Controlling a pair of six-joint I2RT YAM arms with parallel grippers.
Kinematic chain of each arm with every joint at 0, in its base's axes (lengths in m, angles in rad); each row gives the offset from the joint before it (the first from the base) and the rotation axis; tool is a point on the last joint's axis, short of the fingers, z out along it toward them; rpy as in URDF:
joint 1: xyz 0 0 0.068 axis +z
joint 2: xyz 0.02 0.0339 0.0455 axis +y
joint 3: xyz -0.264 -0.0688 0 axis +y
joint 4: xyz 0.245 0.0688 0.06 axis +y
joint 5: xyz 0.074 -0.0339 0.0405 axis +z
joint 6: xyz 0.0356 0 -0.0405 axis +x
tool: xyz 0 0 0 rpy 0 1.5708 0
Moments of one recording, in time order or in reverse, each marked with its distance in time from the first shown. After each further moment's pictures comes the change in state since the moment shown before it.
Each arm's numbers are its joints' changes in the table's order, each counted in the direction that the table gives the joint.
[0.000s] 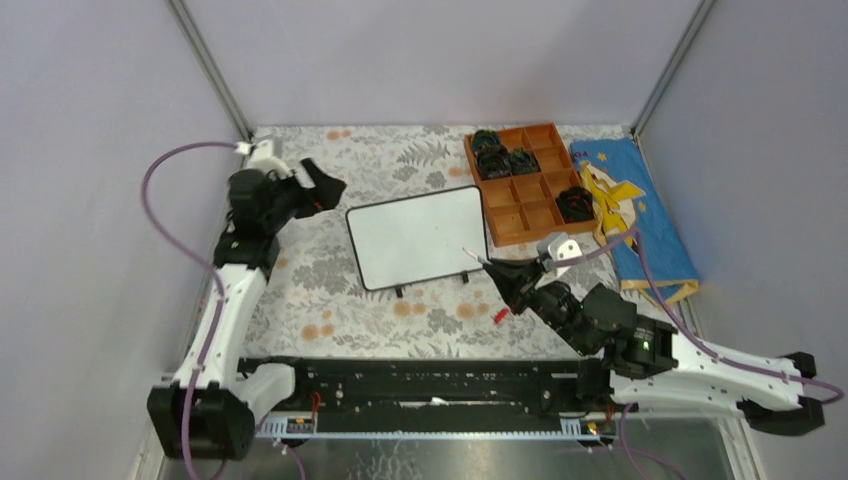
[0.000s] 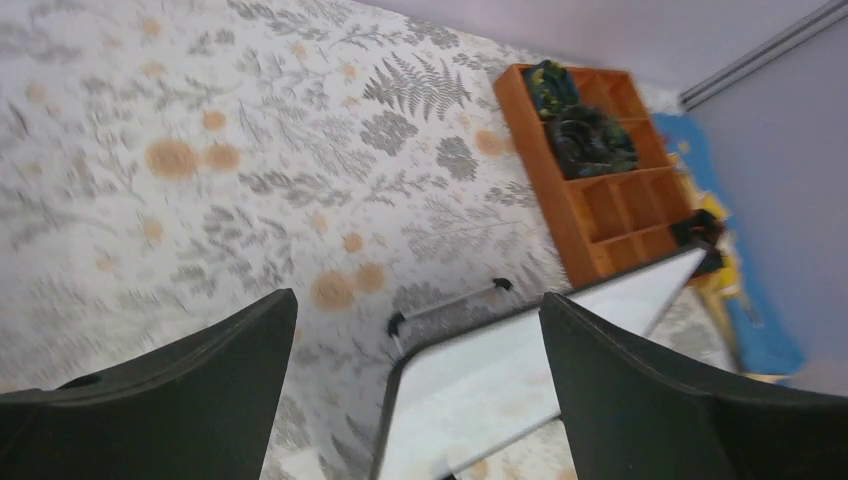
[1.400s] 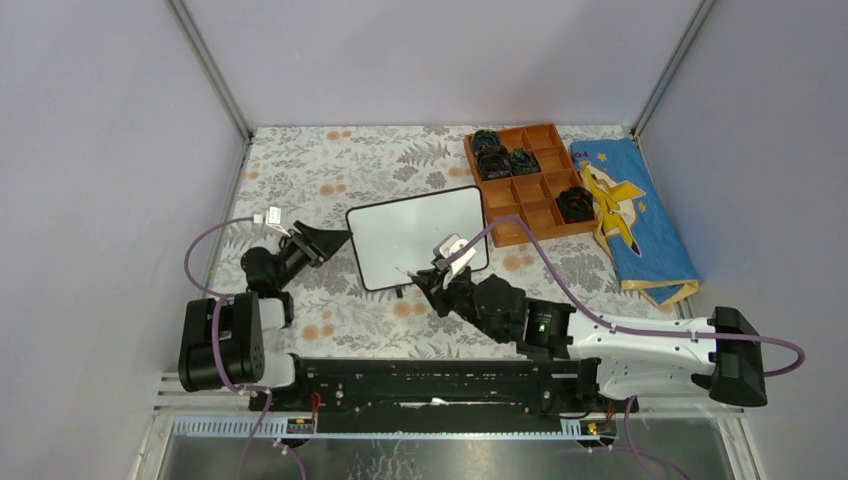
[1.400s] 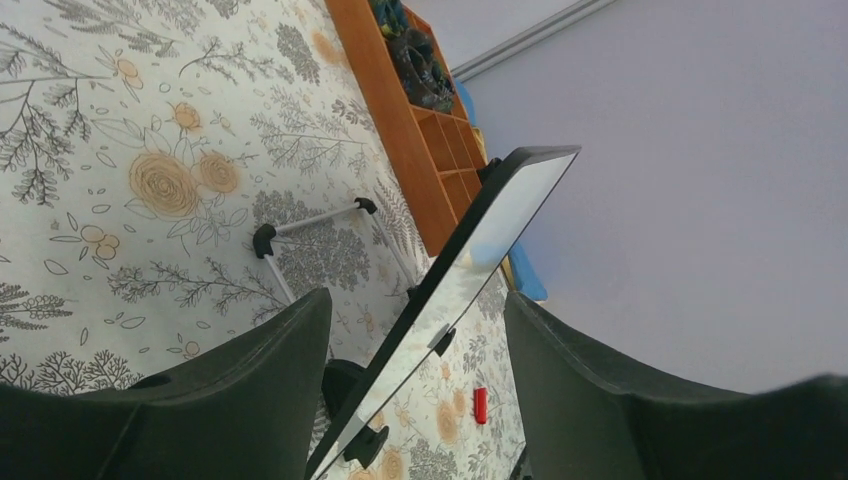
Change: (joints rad) left arm 0.288 0.198 0.846 -1.402 -0.560 -0.672; right arm -0.006 0.506 -0.041 -0.307 0.130 0.041
